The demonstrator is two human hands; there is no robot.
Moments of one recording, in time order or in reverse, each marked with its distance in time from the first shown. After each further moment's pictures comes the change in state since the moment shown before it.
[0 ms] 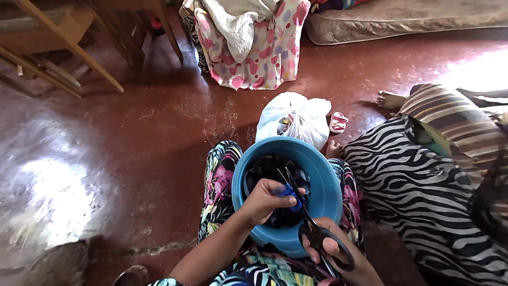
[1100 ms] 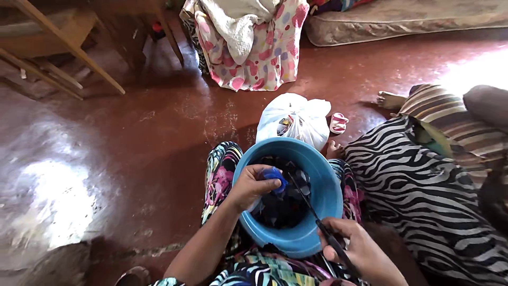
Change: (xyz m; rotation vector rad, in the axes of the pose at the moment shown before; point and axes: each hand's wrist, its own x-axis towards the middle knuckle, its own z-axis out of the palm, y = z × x) left_hand 0.004 0.040 -0.008 0.166 0.213 -0.029; right_hand -0.021 -0.030 -0.005 -0.788 0.313 0.088
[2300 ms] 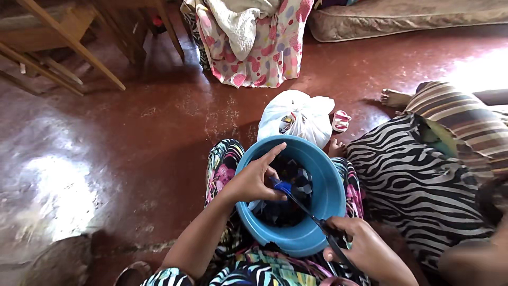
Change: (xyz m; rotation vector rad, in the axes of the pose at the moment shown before) left_hand 0.015 0.036 -0.006 0.606 -0.366 -0.064; right_hand 0.002 -0.001 -0.013 -0.415 -0.040 0.076
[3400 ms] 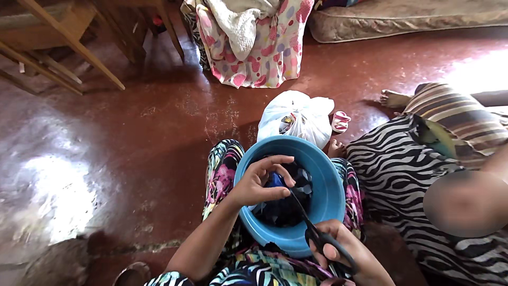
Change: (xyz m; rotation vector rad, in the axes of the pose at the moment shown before) left_hand 0.006 -0.036 0.018 -0.336 0.086 0.535; right_hand 0.013 -0.001 0.031 1.101 -0.345 -0.168
